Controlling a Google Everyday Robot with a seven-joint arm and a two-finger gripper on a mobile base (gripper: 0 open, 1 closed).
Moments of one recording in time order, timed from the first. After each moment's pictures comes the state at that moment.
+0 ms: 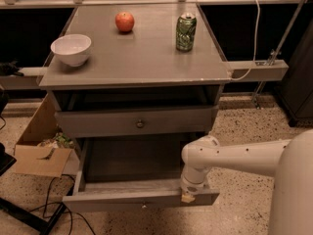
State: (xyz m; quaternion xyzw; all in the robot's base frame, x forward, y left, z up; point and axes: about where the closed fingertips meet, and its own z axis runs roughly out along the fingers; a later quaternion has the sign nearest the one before) arm 0.442 -0.117 0.400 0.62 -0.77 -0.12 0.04
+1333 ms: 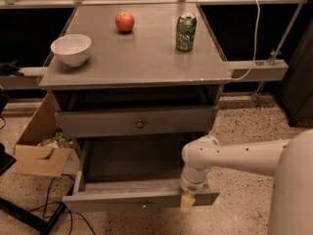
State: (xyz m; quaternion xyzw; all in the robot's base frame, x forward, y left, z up) arm 0.442 -0.117 0.400 0.62 -0.77 -0.12 0.04
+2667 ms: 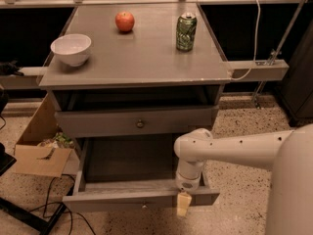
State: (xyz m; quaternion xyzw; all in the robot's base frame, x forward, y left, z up) arm 0.434 -0.103 0.428 0.62 -0.77 -0.12 0.08
